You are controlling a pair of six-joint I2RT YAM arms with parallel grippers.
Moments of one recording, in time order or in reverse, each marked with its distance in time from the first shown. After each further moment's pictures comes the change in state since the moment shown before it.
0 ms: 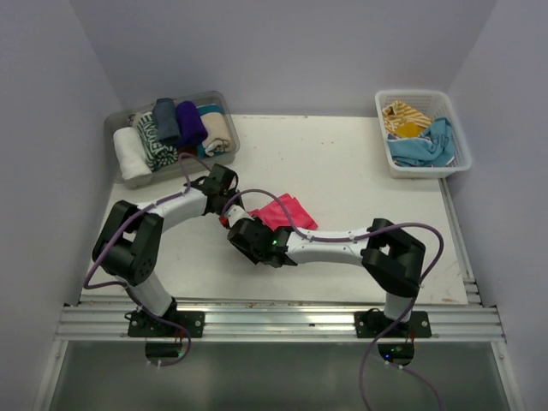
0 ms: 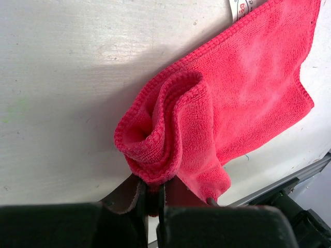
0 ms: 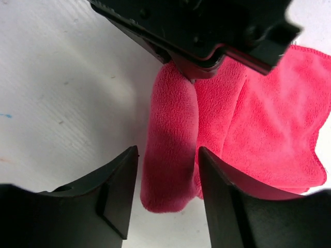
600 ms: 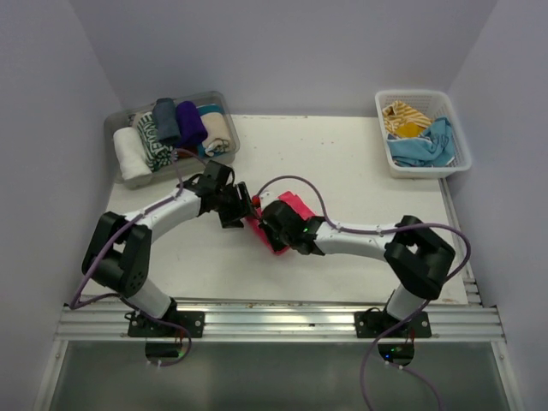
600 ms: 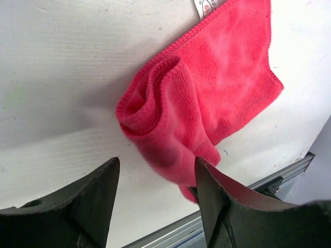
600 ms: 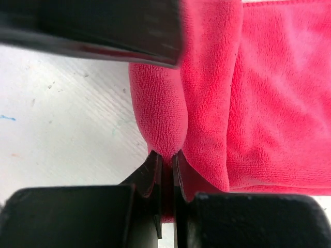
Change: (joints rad) left arm 0.000 -0.076 0.000 -0.007 -0.007 -0.026; right arm -0.148 -0.108 -0.192 0.154 -0.215 0.111
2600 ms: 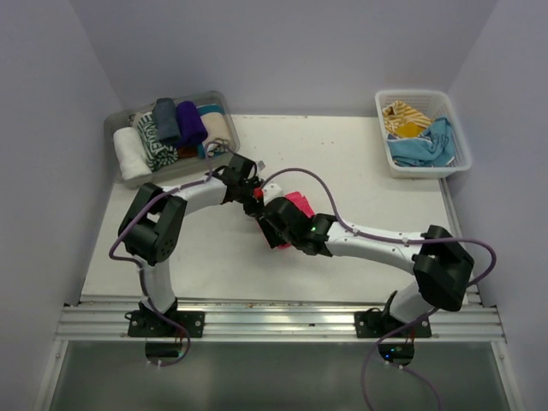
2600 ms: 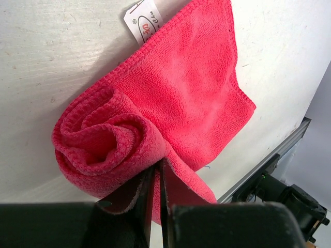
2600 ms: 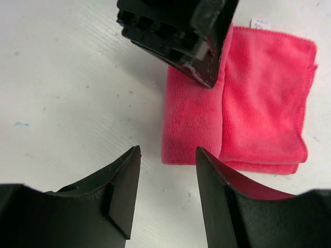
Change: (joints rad) left arm -0.068 0.290 0.197 0.138 0.166 0.092; right arm -0.023 -0.180 0.003 -0.107 0.053 0.043
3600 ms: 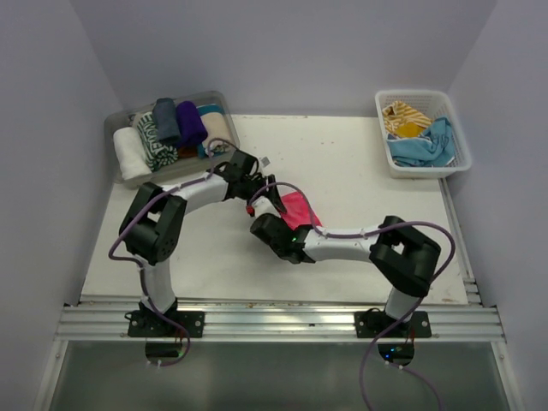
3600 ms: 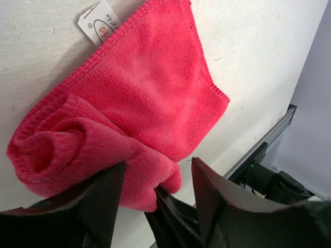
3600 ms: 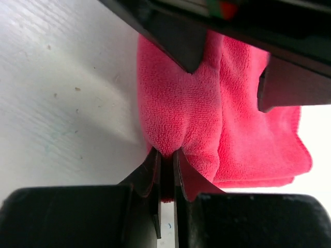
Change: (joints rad) left arm -0.001 0.014 0.048 -0.014 0.059 0.016; right arm 0.085 0.255 0.000 0.093 0.281 -0.108
